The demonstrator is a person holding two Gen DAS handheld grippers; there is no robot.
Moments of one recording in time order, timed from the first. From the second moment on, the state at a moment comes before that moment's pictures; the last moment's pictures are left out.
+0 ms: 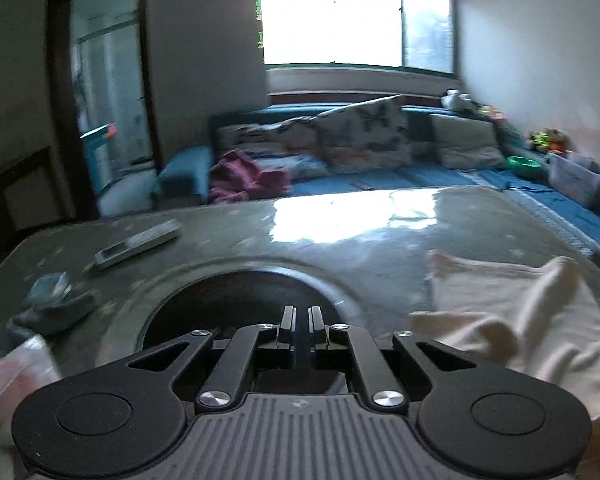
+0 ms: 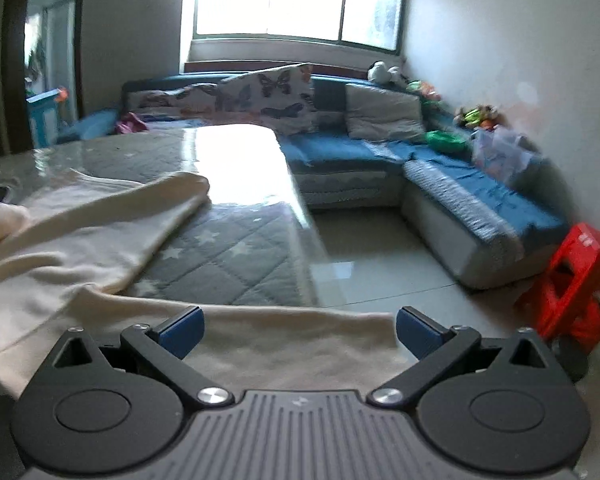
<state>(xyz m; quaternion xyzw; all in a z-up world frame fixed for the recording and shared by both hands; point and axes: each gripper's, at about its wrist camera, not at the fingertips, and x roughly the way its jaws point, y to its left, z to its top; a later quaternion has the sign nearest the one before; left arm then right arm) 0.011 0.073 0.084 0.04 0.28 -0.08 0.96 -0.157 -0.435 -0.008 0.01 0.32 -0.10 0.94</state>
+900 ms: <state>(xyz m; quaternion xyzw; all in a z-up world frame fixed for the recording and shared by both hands) 0.050 0.010 0.043 -0.15 0.42 -0.11 0.89 -0.134 -0.390 -0.040 0.04 0.31 -0.08 0.95</state>
